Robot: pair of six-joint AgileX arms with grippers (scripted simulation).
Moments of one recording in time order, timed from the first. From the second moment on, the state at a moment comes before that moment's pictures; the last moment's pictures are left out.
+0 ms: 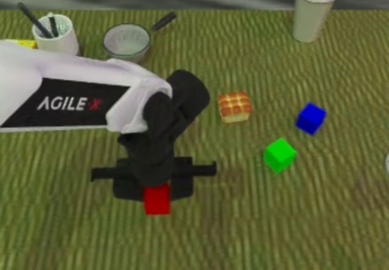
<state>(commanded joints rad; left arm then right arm) -0.68 1.96 1.17 -0.74 -0.02 -0.68 0.00 0.00 0.00 0.00 0.00 0.00</state>
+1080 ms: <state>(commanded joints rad) -0.68 1.97 1.16 -0.73 -0.02 -0.68 0.00 0.00 0.00 0.00 0.00 0.00</state>
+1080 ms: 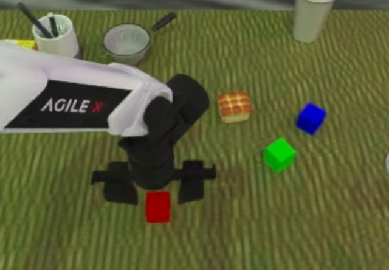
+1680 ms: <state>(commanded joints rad) -0.68 1.97 1.16 -0.73 -0.02 -0.68 0.00 0.00 0.00 0.00 0.00 0.00</state>
